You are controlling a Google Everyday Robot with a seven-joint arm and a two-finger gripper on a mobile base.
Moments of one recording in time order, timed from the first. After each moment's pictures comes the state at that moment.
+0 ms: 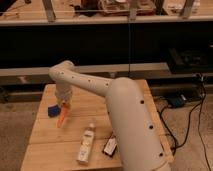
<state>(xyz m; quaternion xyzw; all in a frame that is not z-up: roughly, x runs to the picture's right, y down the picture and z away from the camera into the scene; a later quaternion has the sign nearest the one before) -0.251 0.090 0.856 -0.23 -0.33 -0.58 0.71</state>
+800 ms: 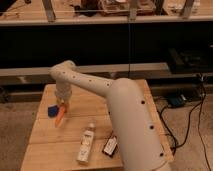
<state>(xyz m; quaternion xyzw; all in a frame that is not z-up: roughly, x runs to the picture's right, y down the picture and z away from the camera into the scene) -0.260 0.085 0.858 -0.23 -0.35 -0.56 0.72</state>
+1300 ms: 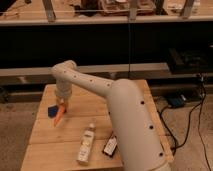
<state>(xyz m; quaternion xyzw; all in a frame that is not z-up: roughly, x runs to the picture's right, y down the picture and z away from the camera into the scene) -0.263 0.082 0.862 -0.22 -0.36 -0.54 0.73</state>
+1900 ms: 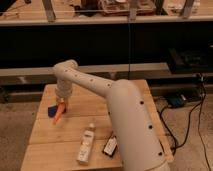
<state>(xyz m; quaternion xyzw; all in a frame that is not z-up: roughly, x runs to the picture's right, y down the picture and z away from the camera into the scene) -0.265 0.077 0.866 -0.22 -0.37 -0.53 0.73</state>
